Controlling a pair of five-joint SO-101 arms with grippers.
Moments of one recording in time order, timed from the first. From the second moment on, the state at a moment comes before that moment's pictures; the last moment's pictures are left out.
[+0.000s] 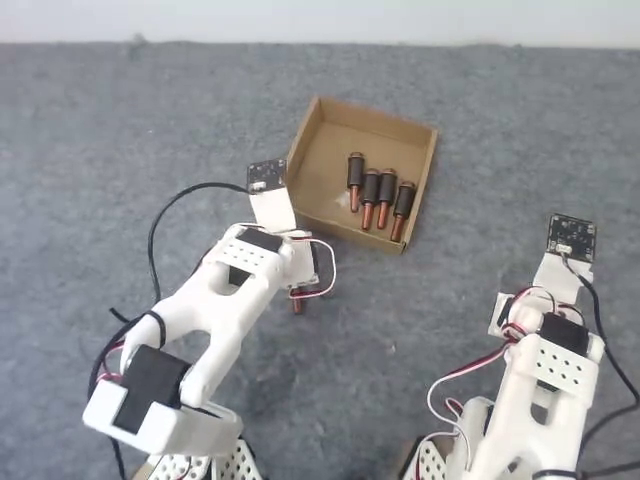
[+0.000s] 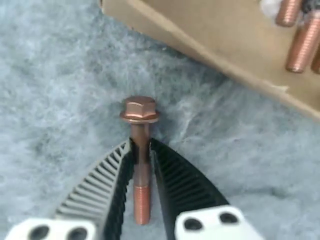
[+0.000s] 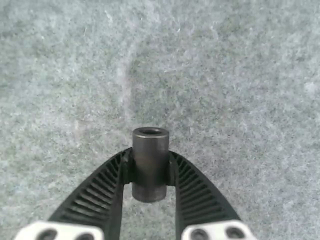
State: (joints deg) left arm 15.2 -1.5 45.3 44.9 34.7; right arm 22.2 -50.5 69.3 55.8 7.8
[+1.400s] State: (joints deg) left arm -4.7 -8.6 49.4 42.2 17.8; right arm 5.2 -51.0 73.6 26.9 7.8
